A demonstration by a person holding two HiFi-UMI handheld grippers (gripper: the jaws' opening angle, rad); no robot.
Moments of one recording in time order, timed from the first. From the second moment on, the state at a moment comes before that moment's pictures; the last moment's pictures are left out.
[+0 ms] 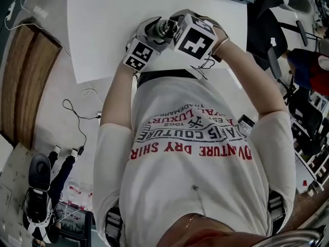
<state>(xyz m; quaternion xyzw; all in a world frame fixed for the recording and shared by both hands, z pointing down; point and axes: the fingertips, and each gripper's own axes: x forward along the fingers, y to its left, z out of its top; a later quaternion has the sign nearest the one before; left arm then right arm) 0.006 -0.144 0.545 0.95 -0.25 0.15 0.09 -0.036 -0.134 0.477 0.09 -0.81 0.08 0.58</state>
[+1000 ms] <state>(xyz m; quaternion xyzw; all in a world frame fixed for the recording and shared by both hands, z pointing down) 0.000 -0.142 0.544 0.95 -0.25 0.15 0.09 -0.037 -0.111 0.480 -0.34 -0.66 -0.39 0.55</state>
